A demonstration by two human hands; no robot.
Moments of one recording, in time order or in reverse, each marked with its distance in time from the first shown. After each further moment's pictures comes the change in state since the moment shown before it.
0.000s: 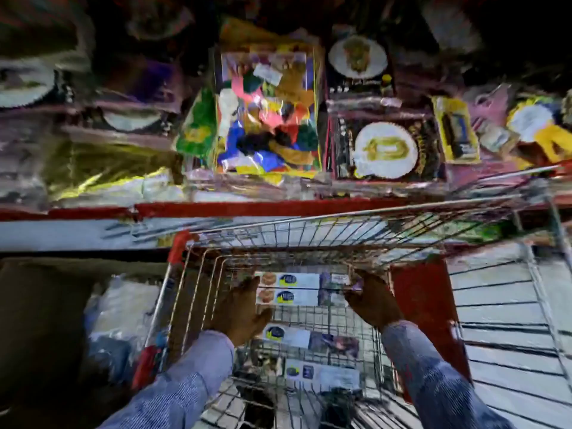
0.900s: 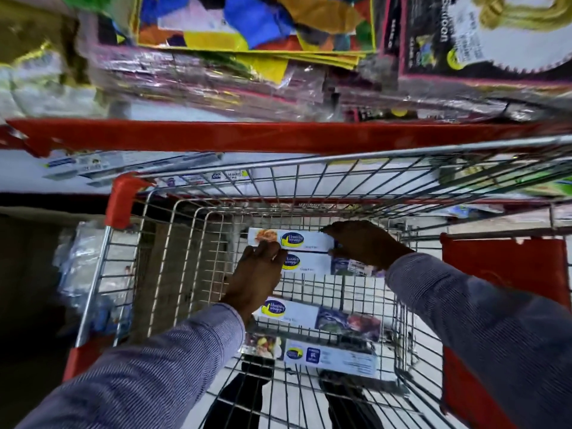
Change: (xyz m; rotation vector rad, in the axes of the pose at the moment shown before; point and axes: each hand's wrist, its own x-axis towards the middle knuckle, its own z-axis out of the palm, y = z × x) left_hand 0.094 -0.033 0.100 0.535 -0.013 0.221; right_hand 0.147 0.019 0.074 -0.590 -0.413 -0.541
